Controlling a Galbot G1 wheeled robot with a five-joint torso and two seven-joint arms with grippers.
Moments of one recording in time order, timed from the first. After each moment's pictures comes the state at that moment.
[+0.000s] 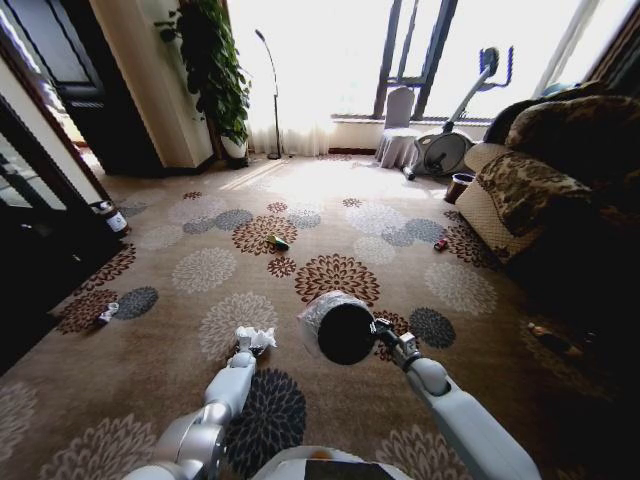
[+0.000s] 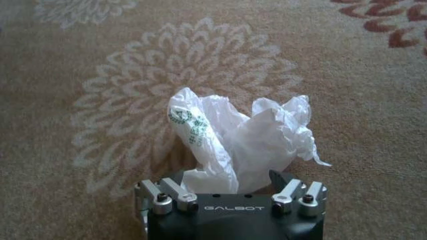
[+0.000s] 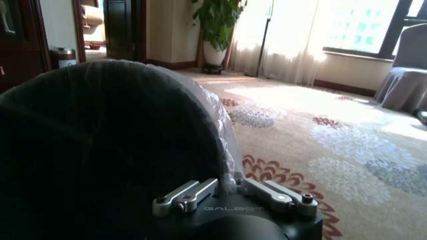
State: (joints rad) left arm 0.65 -1.44 -0.54 -0.35 -0.06 0.10 -0.09; right arm -1.07 1.05 0.12 1.46 0.33 0.07 -0.11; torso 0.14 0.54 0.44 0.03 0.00
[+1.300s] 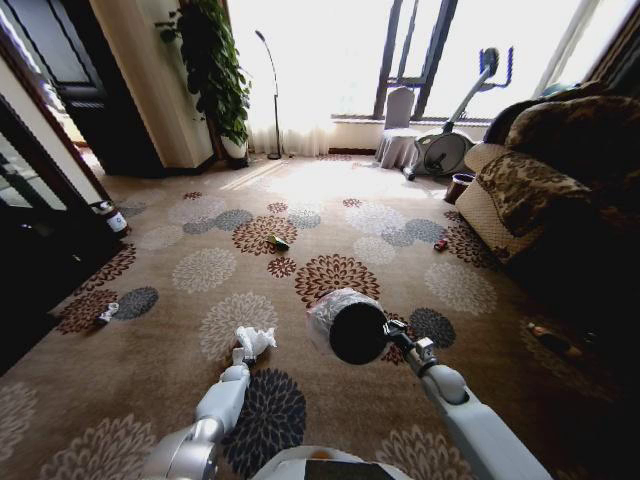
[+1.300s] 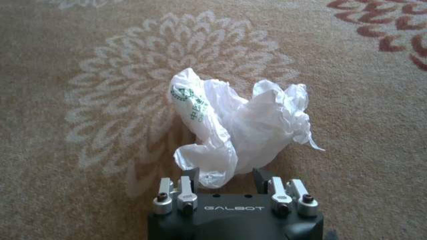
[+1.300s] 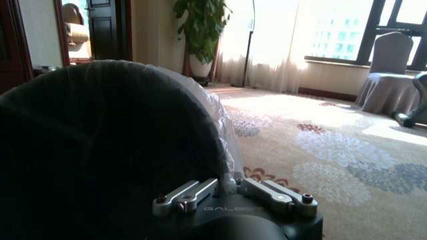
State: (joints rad) left arm 0.73 -1.41 -0.51 -0.40 -0.17 0.03 -0.02; right arm -1.15 1.05 0.25 1.50 0.36 0.11 -0.17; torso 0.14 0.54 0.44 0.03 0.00
